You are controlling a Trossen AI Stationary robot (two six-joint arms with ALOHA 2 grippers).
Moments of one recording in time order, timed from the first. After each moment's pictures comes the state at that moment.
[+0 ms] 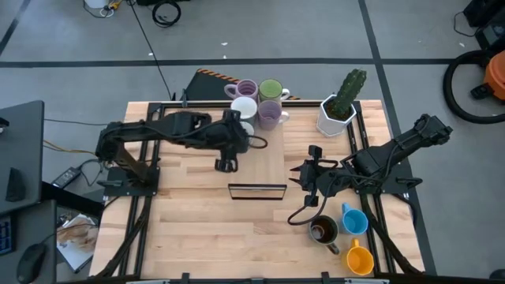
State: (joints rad) left arm -0.03 1.65 1.86 -1.11 -0.35 0.38; right arm 0.46 1.24 1.10 -0.67 0.60 0.24
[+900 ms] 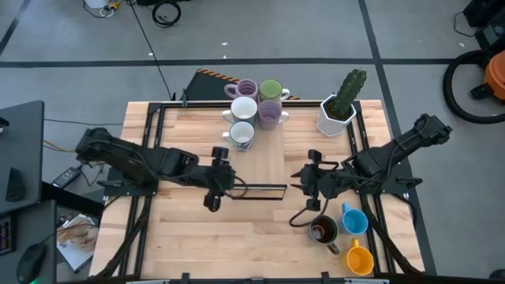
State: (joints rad) left arm -0.31 1.47 1.41 -0.83 -0.39 0.10; right arm 0.48 1.24 1.10 -0.67 0.52 0.32
